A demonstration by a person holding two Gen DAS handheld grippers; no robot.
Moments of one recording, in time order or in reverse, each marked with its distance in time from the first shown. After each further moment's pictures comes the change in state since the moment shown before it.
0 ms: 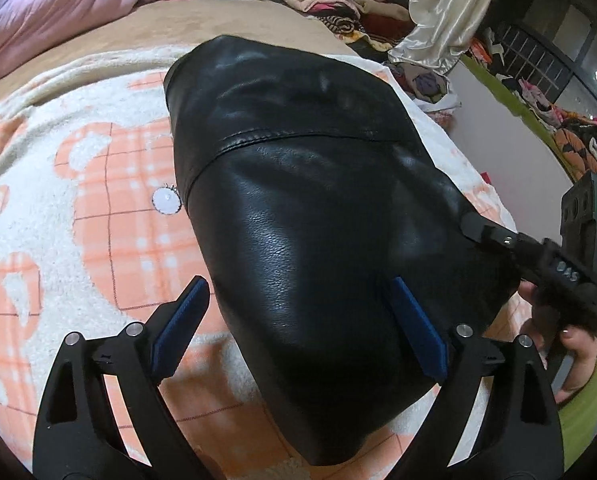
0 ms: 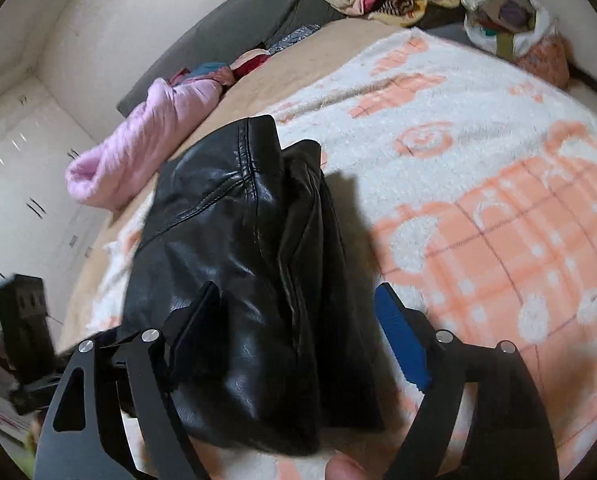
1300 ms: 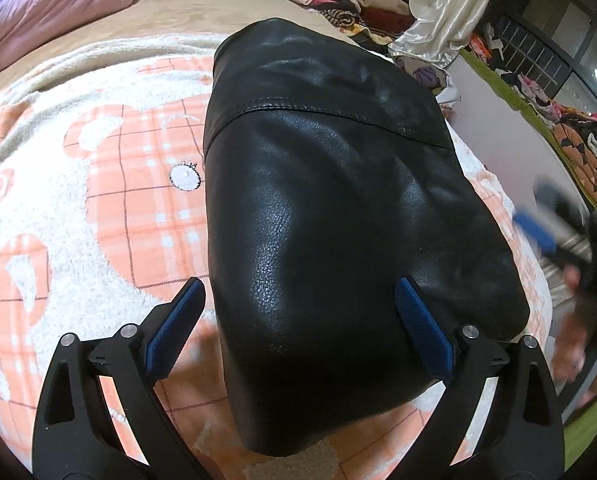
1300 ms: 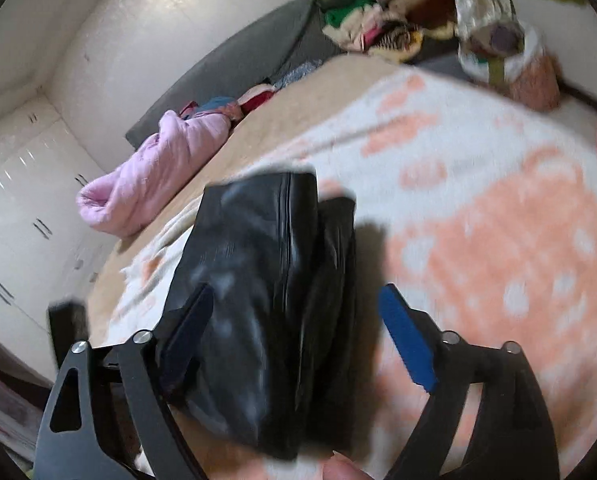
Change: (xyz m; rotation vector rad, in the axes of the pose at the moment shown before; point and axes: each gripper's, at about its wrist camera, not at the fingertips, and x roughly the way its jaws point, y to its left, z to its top) left arm -0.001 0.022 -0.017 -0.003 0.026 -0.015; right arm -0.050 0.040 0.000 -0.036 -0.160 -0.041
